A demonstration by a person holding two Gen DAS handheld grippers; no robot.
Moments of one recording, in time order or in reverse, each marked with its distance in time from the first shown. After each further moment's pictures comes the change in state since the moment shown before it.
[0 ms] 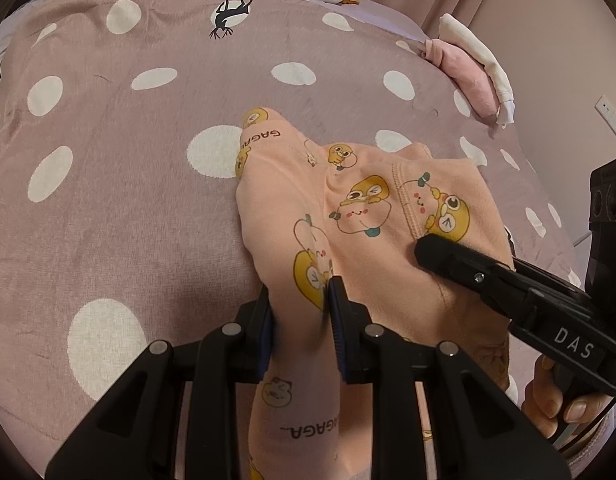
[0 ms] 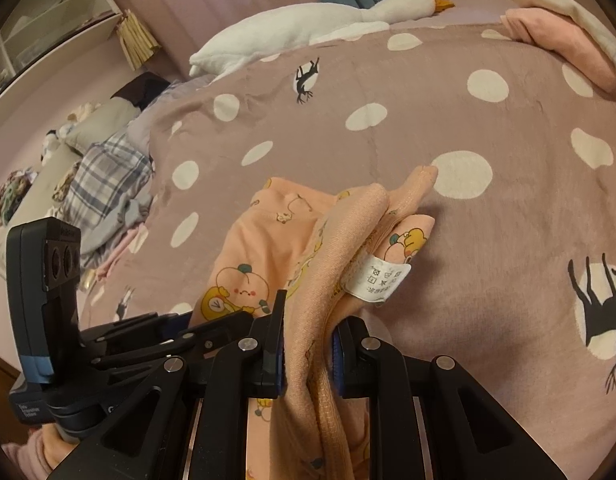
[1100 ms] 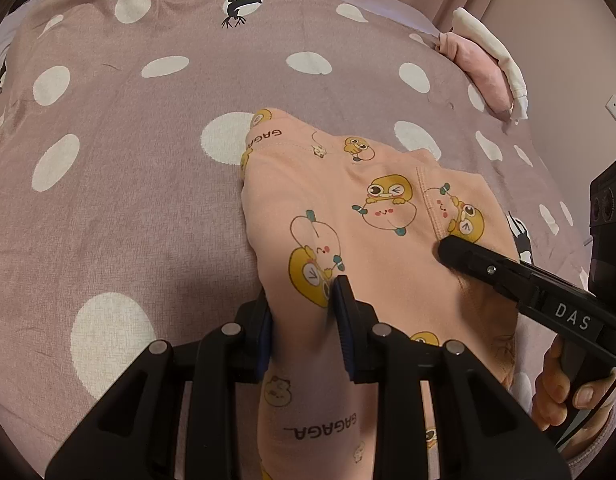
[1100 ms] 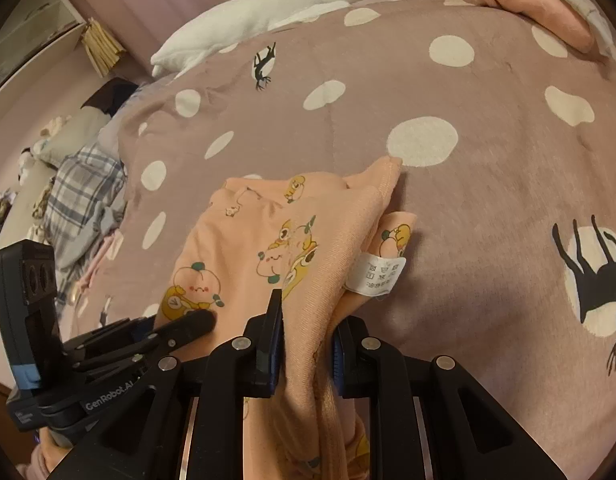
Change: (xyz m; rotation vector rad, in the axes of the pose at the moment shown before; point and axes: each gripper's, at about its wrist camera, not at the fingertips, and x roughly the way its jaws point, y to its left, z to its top) left arm 0.008 0.010 0.000 -0.007 0.022 0.029; right arm 0.012 -0.024 -0.002 0.089 0.054 -0.055
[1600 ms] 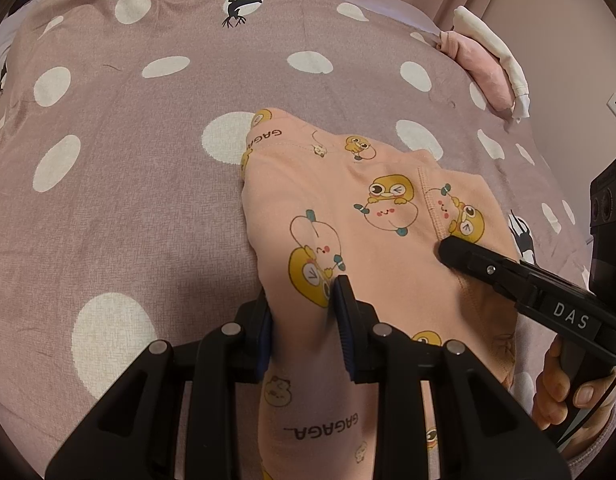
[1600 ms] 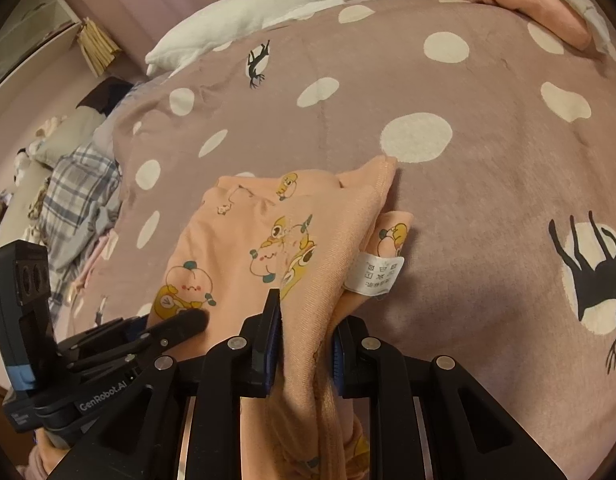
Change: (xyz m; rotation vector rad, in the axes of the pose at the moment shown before) left arm 0.001 0.003 0.000 0.004 0.003 0.007; right arm 0.002 -0.002 -0.001 0.006 0.005 -0.012
